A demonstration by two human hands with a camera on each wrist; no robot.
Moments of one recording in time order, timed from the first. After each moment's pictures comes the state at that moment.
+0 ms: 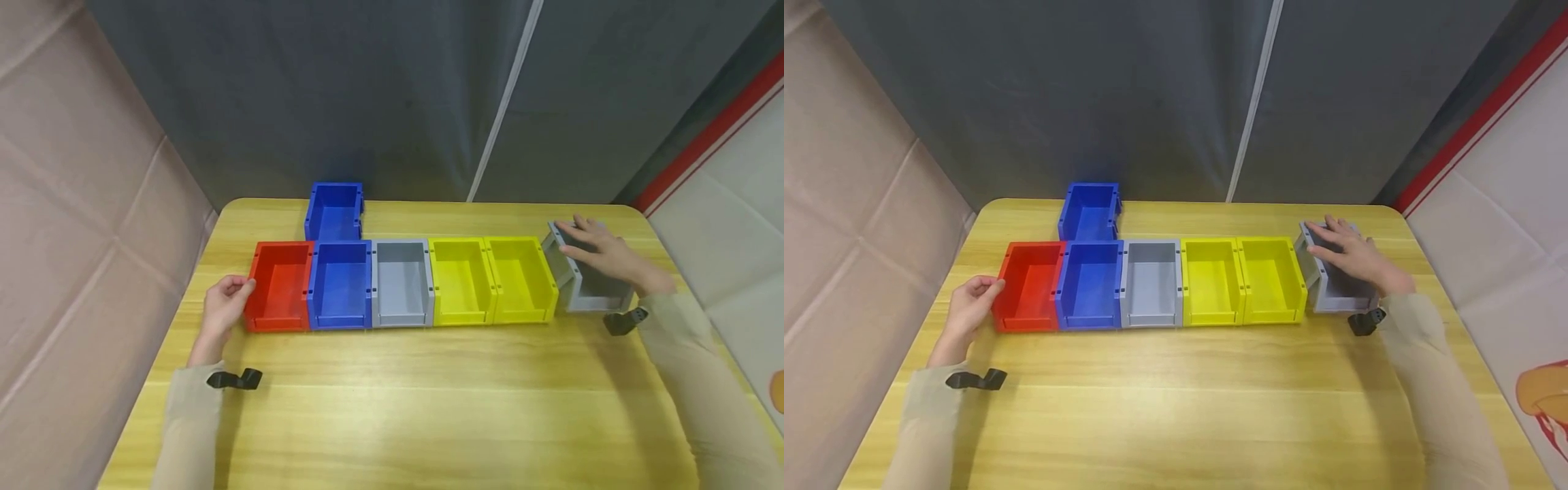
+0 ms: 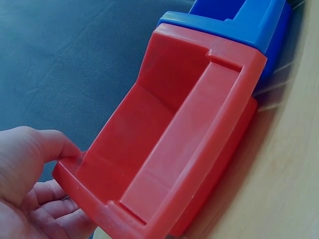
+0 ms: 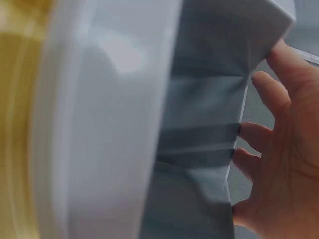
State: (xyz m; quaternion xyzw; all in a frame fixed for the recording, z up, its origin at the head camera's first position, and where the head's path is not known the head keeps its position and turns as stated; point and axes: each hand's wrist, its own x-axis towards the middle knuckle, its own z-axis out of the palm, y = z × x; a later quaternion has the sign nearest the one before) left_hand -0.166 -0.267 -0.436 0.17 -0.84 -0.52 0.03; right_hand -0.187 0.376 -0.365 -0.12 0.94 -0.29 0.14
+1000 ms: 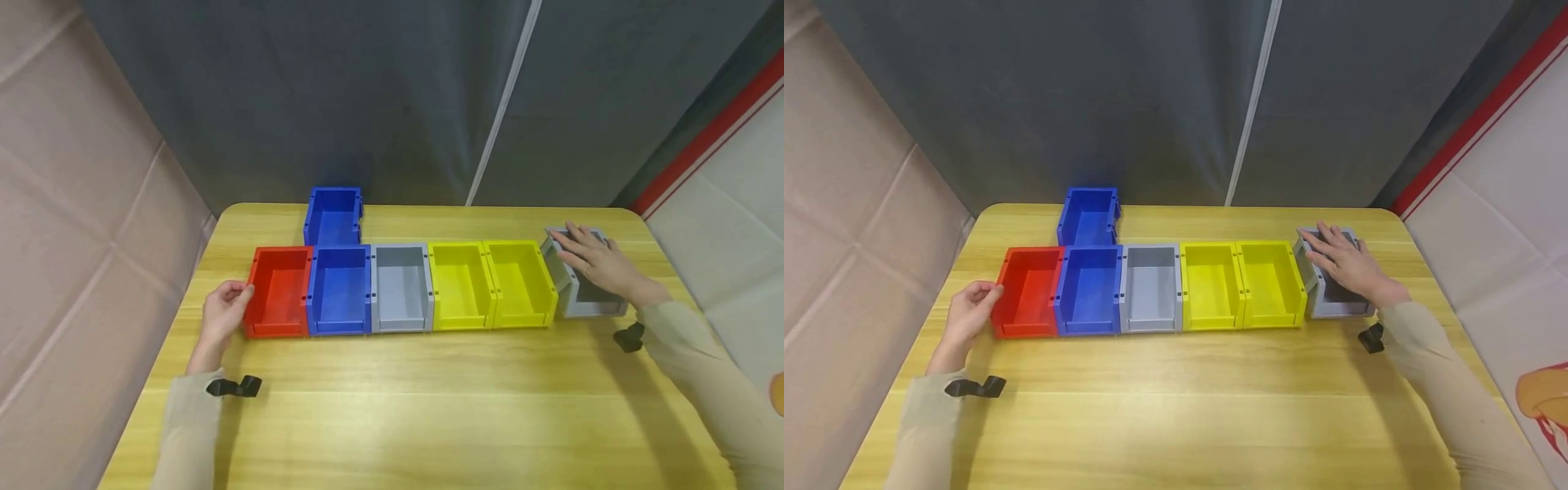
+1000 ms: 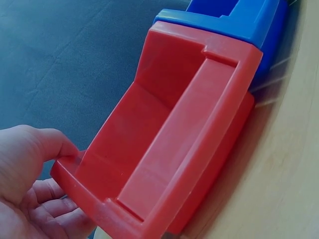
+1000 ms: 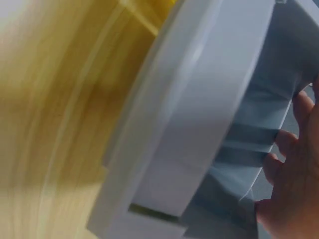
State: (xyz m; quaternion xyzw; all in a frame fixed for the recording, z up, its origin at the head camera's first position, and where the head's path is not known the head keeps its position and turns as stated) left_hand -0.165 -0.268 -0.438 0.15 -0.84 -0.52 0.03; right_hand -0.181 0.373 -0.380 -0.14 0.97 -0.20 0.10
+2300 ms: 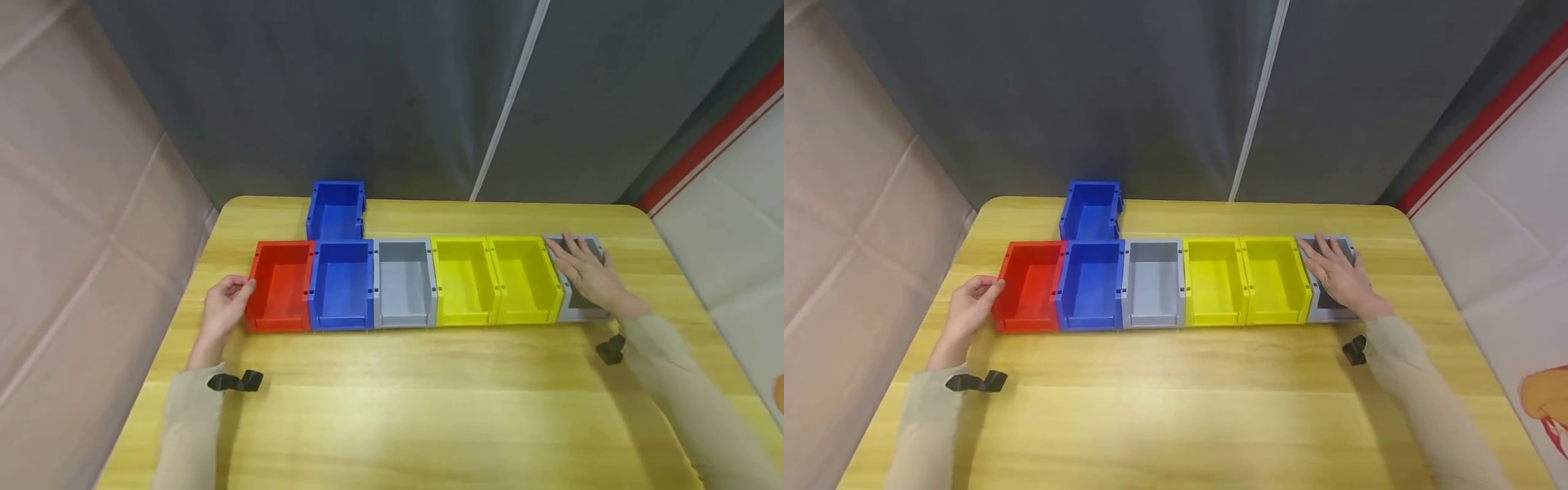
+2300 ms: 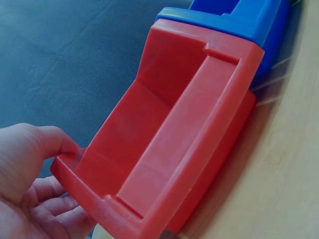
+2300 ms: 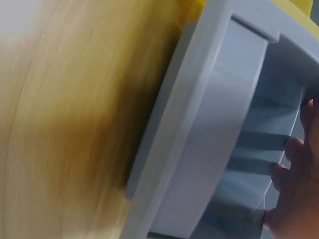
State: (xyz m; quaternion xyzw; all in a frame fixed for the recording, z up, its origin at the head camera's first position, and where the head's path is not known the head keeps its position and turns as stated) left_hand -0.164 -0.268 -0.441 0.15 -0.83 -0.53 0.05; right_hand -0.171 0.364 -0.414 -0.14 0.97 -0.18 0.07
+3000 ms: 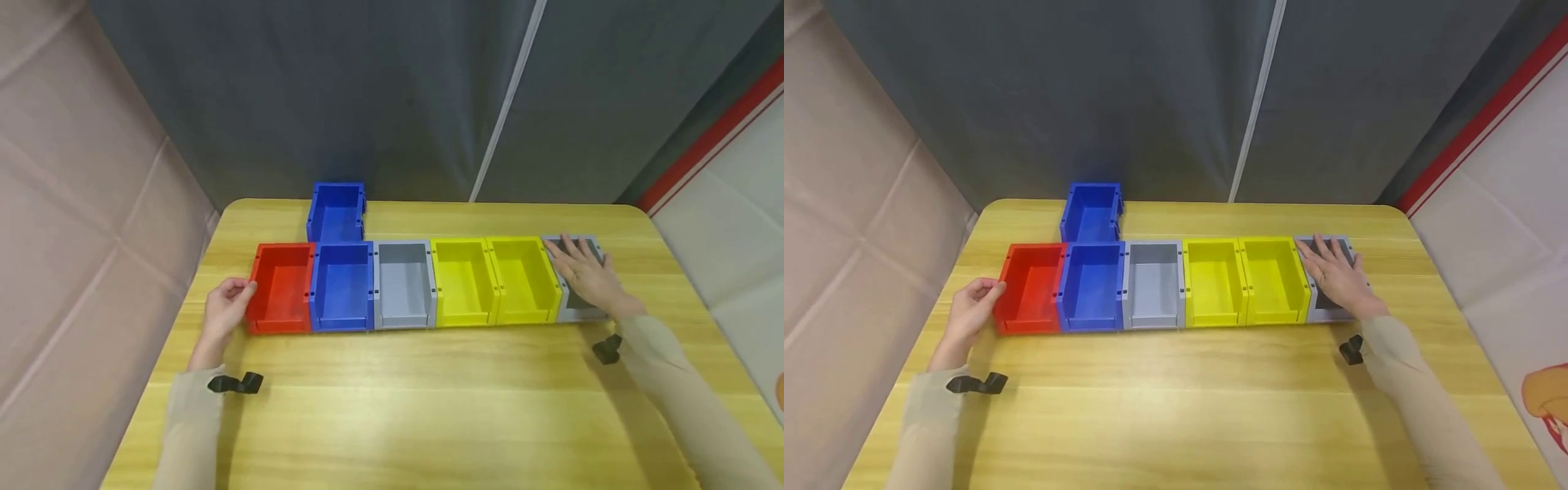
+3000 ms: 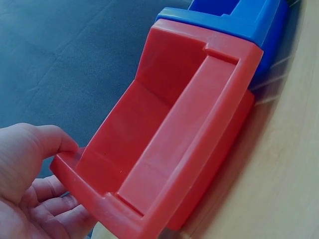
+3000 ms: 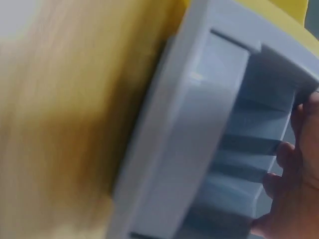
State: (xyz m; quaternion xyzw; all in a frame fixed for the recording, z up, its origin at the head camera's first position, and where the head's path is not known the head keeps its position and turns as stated) left_hand -0.163 -0.269 -0.437 0.16 -0.83 -0.53 0.03; right_hand -0.172 0.359 -0.416 -0.12 0.98 -0.16 0.09
